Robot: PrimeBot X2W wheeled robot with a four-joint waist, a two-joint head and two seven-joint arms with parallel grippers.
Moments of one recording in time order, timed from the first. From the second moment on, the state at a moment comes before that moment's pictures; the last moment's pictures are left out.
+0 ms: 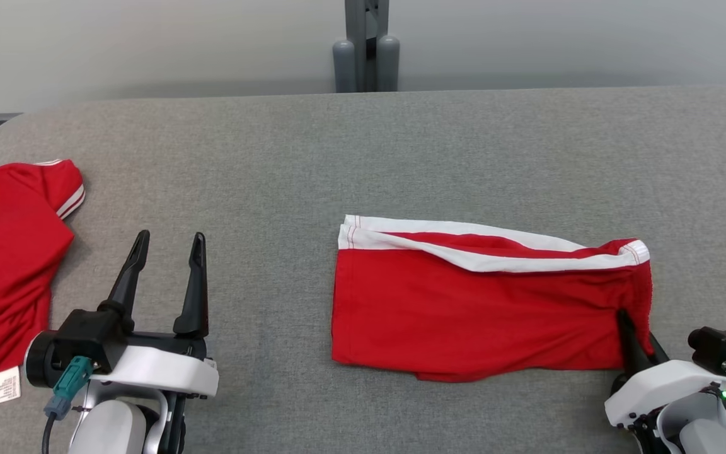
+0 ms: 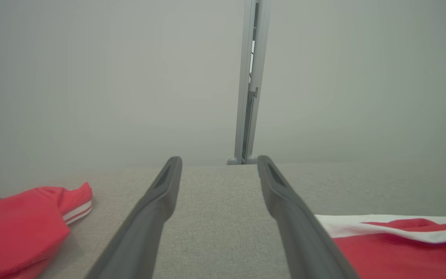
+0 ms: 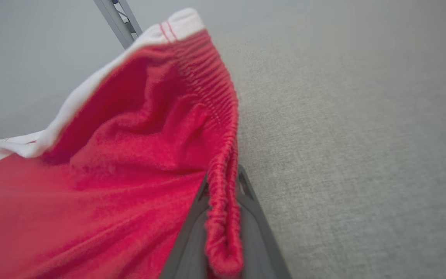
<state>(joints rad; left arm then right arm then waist) -0.16 0.14 -0.13 0.17 -0.27 0.02 -0.26 -0.29 -0.12 0.06 0.75 0.44 0.13 -0.26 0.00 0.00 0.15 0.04</state>
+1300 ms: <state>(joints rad) -0.23 0.10 -0.18 0.21 -0.23 -0.03 -0.26 -0.59 -0.05 0.77 0.67 0.82 0.13 -0.20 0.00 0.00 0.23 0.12</state>
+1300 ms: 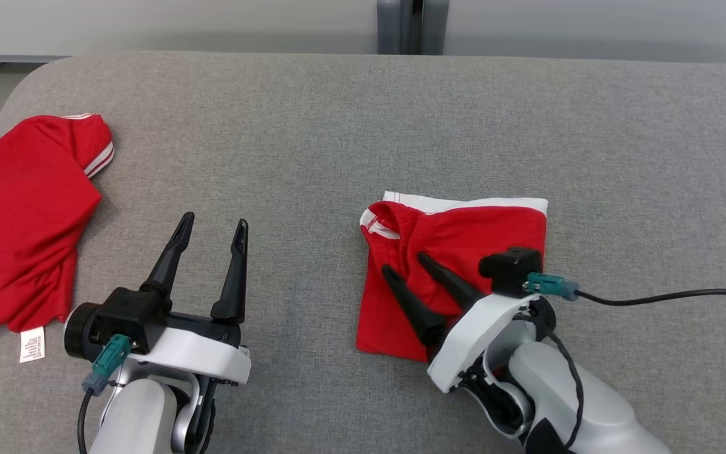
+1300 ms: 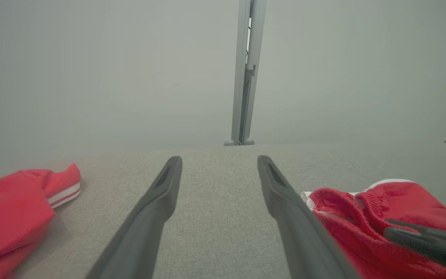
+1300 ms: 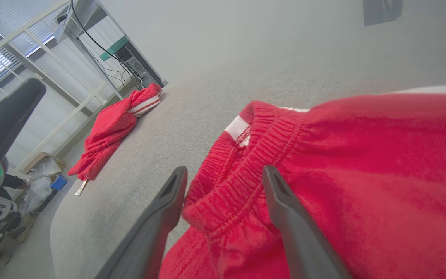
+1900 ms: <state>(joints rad) -0.23 0.09 -0.14 0.22 -0.22 -0.03 -0.26 -0.65 -0.05 0.87 0.68 0.86 0.13 -0.26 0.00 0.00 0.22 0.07</state>
